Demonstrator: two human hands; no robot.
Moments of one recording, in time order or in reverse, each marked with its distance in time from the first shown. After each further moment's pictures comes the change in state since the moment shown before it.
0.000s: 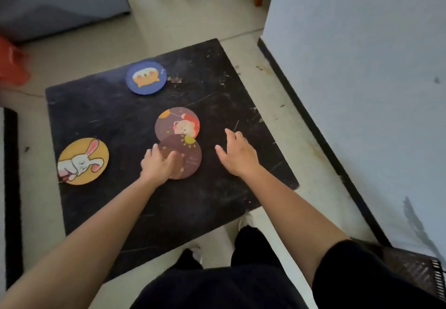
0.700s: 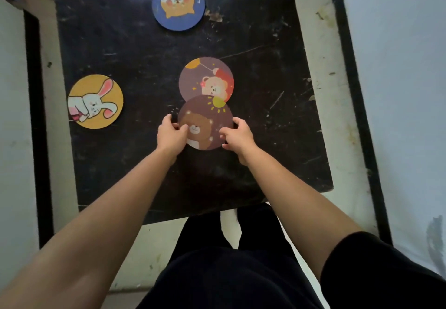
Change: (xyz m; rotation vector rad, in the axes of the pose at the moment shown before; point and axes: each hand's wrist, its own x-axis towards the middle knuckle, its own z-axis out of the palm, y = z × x) left_hand 0.045 -0.041 0.050 -0.501 0.109 -0.394; right_hand 0.060 -0.021 0.103 0.844 -0.433 0.523
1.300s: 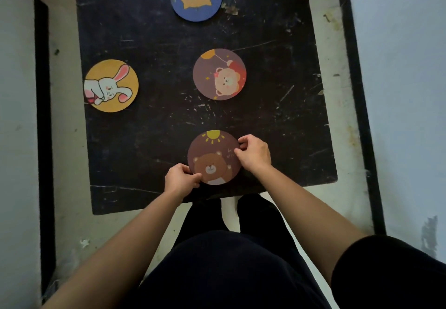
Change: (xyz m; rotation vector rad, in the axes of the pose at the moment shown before) left_hand -0.079 -0.113 -0.006 0.101 -0.135 -0.218; right_hand -0.034 0.057 -0.009 -0.732 0.163 -0.215
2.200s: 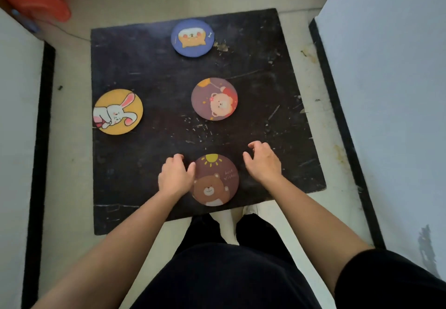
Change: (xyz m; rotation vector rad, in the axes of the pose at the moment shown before) left_hand -0.011 0.039 -0.032 0.450 0.205 0.353; right_hand -0.030 0.005 -0.035 -0.171 0.179 -0.122
